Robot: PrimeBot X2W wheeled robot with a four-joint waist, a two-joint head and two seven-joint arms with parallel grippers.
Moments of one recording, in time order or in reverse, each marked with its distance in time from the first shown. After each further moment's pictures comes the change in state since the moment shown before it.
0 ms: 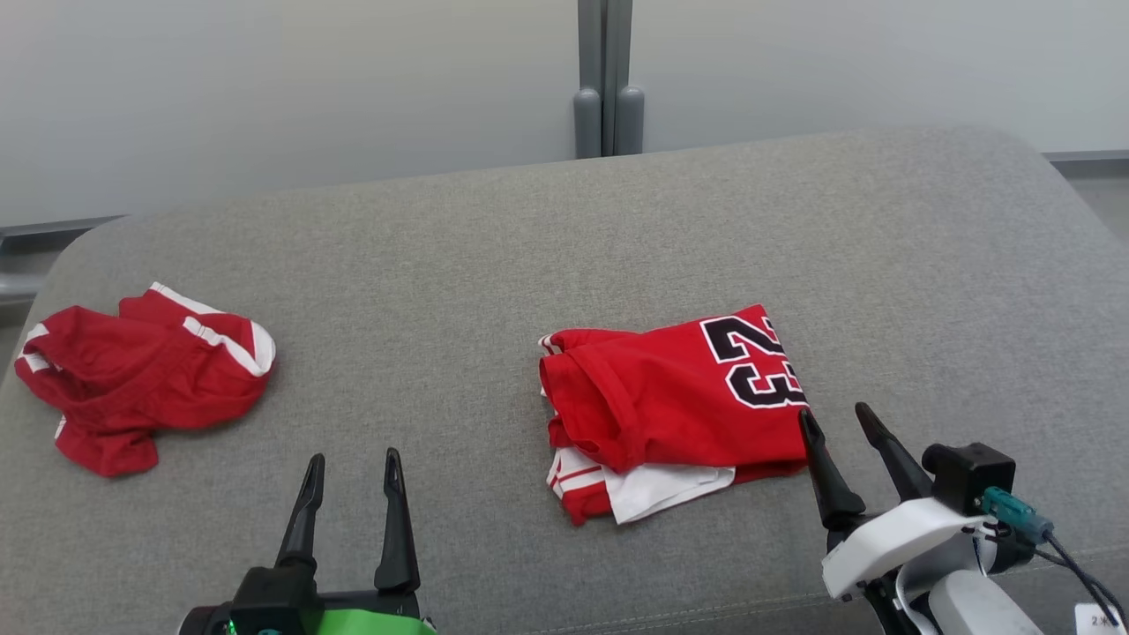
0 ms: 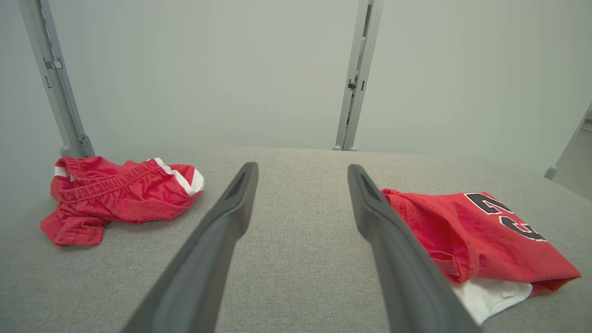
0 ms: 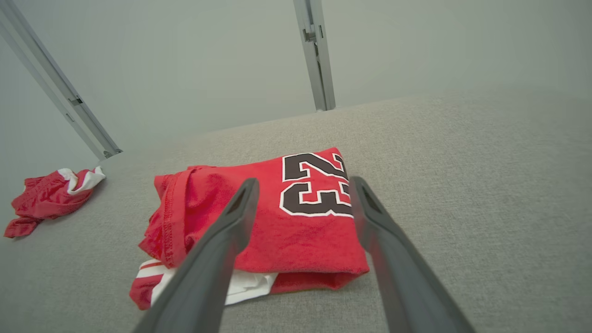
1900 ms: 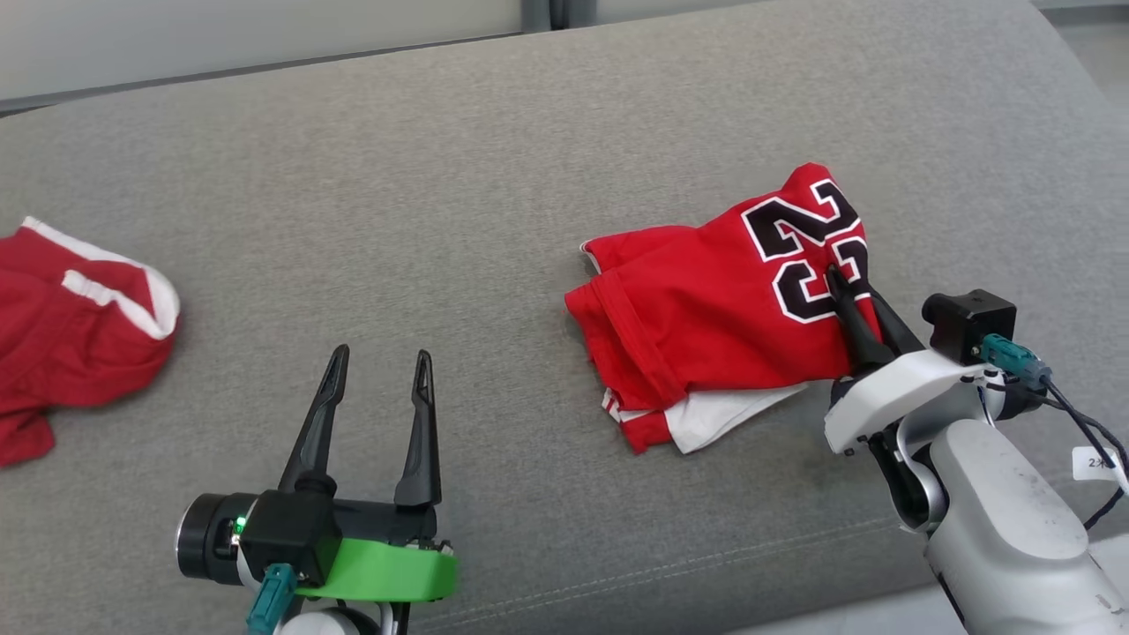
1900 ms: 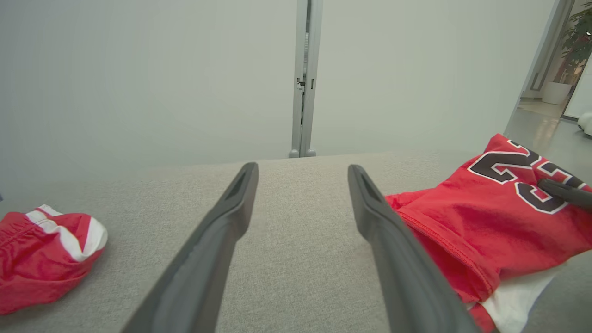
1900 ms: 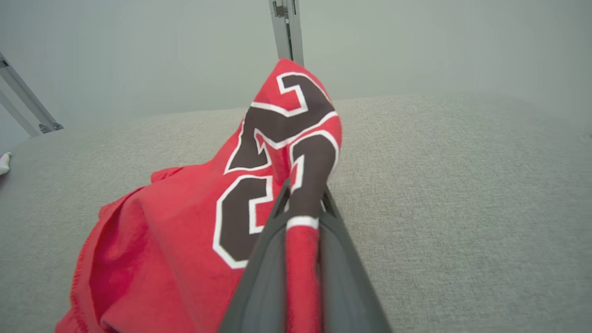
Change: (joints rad) left arm -0.146 0.000 -0.033 -0.061 0.077 -0.069 0.000; right arm -0.354 -0.059 0.058 0.225 -0.007 0.000 0.000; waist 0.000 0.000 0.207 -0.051
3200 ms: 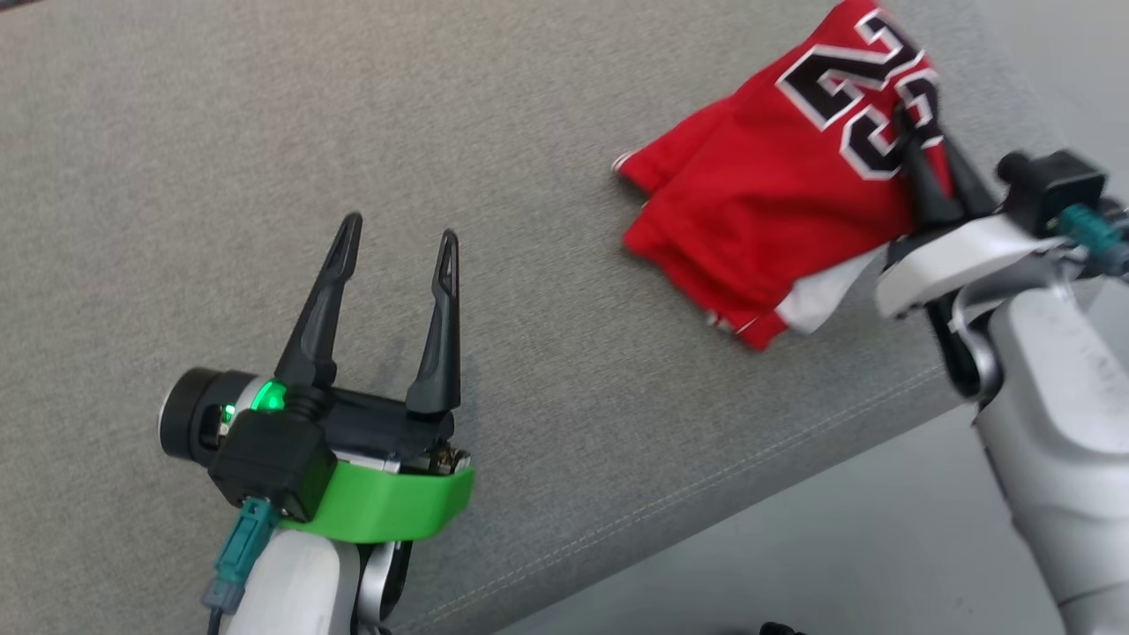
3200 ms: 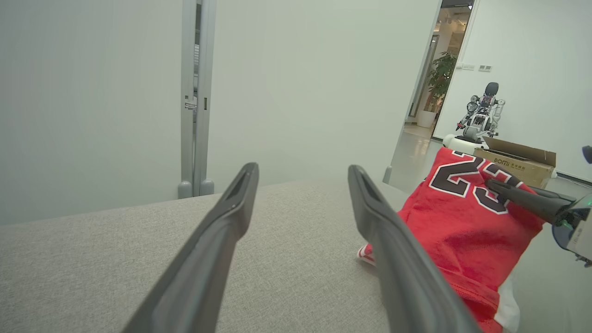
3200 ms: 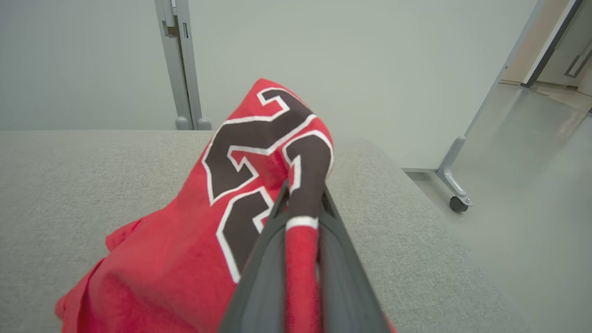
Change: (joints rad) left arm -0.175 0.009 -0.040 -0.124 -0.003 -0.059 0.030; right arm -0.177 -0.025 -0.109 -0.062 -0.142 0.000 0.000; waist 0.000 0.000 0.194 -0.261
